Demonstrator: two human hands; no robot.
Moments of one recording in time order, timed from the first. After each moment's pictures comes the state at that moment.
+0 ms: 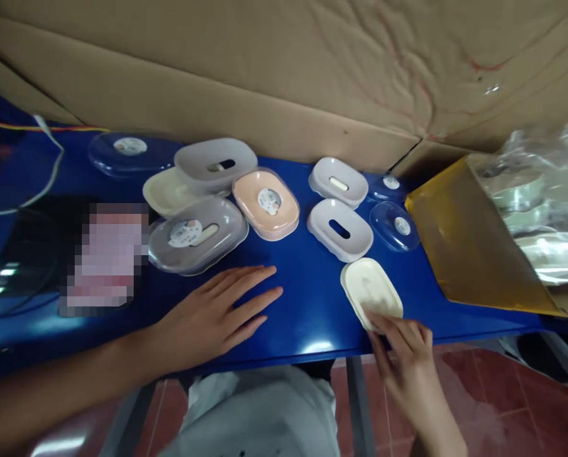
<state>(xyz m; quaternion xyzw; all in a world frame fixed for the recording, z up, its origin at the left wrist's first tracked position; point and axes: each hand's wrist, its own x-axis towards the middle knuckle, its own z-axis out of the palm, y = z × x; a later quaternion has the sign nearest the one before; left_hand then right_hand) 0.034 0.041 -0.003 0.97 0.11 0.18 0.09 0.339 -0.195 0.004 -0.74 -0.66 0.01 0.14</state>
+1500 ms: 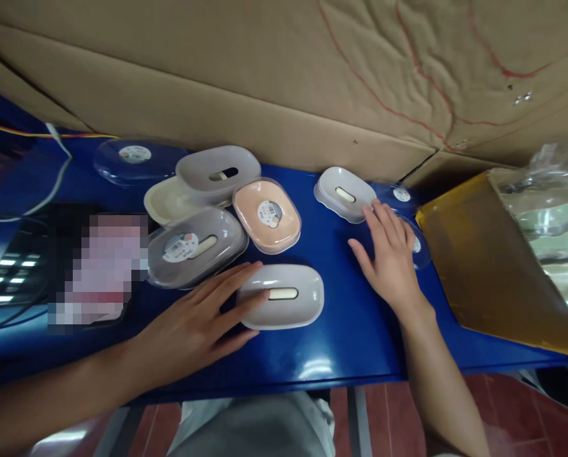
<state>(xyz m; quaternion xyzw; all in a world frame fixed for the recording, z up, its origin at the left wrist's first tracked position) 0.025 0.056 -0.009 0.97 0.15 0.17 0.13 0.386 -0.005 0.011 -0.69 -0.70 -0.08 0.18</state>
